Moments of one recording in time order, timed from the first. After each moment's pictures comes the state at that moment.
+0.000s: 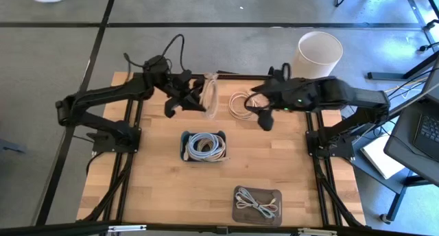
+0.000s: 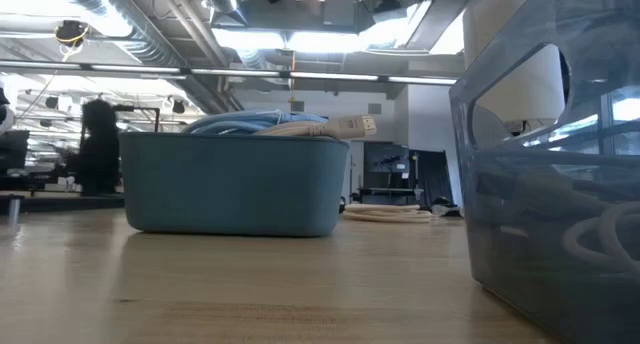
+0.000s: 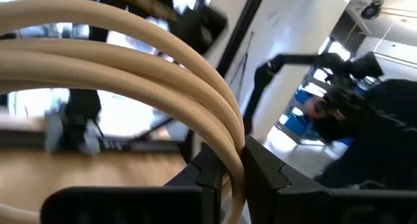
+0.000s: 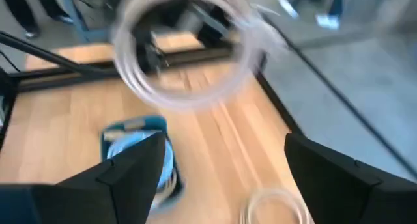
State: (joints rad) left arm 0.40 1.24 1.06 0.28 0.94 -0.46; right arm 0.11 1.40 1.75 -0.92 0.40 0.17
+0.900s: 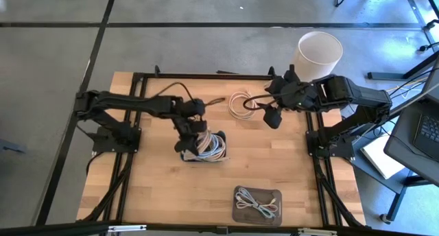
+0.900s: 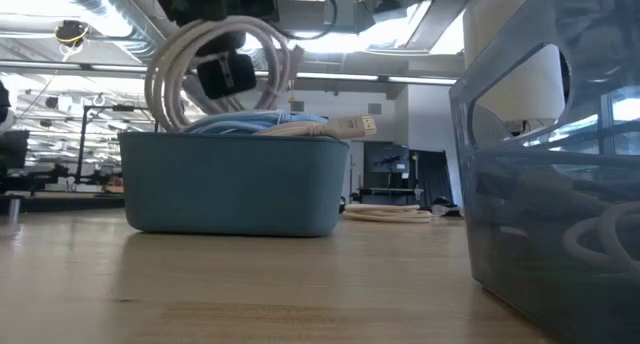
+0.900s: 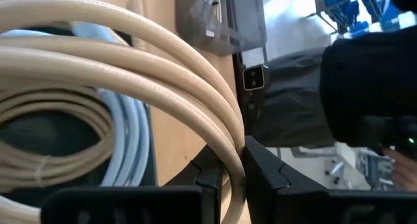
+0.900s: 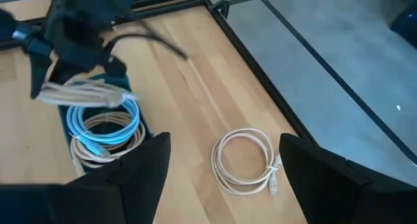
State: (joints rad) left arm 0.12 1.45 1.06 -0.58 0.80 -0.23; right arm 0.14 1.40 1.83 -1.25 0.51 0.36
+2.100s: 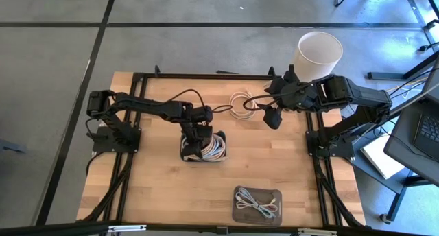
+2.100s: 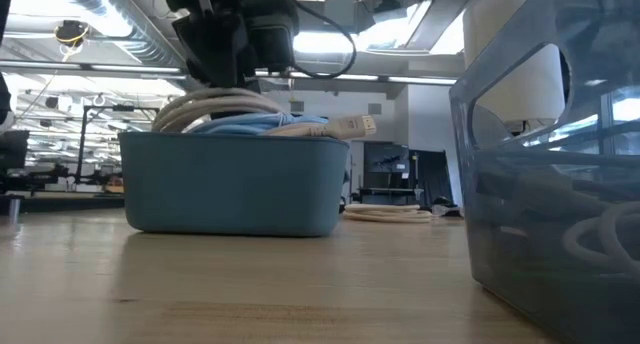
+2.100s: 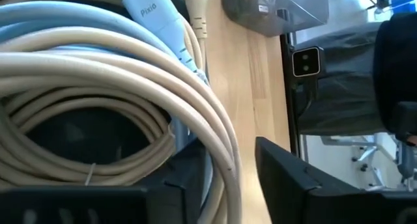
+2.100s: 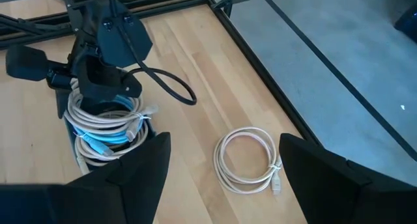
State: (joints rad) left arm 0.11 1.62 1.06 -0.54 0.72 -0.12; right arm 0.14 1.40 1.83 -1.25 0.49 0.36
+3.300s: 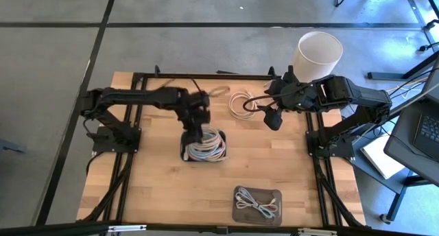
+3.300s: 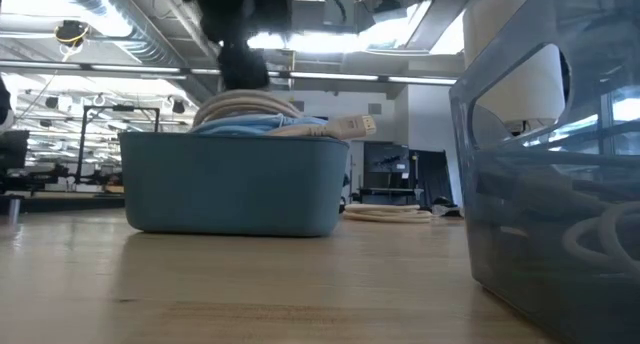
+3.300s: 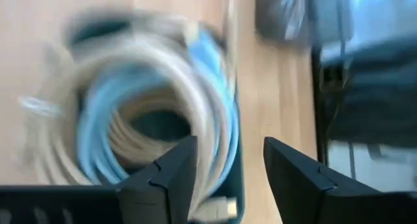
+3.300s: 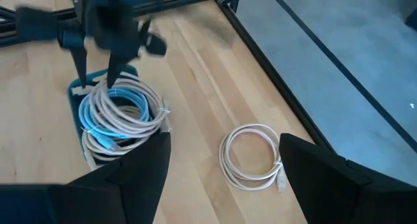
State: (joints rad) left arm 0.17 1.54 1.25 -0.84 0.55 -0.03; right arm 0.14 1.40 1.83 -1.26 0.47 0.36
